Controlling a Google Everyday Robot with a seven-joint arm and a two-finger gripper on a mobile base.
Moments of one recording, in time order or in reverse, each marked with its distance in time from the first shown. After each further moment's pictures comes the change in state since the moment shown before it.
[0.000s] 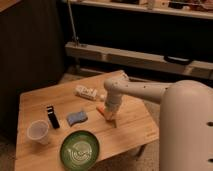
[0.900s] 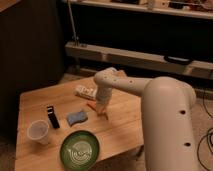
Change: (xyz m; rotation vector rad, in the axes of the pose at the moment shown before) arm -0.068 0.014 0.001 -0.013 -0.023 -0.120
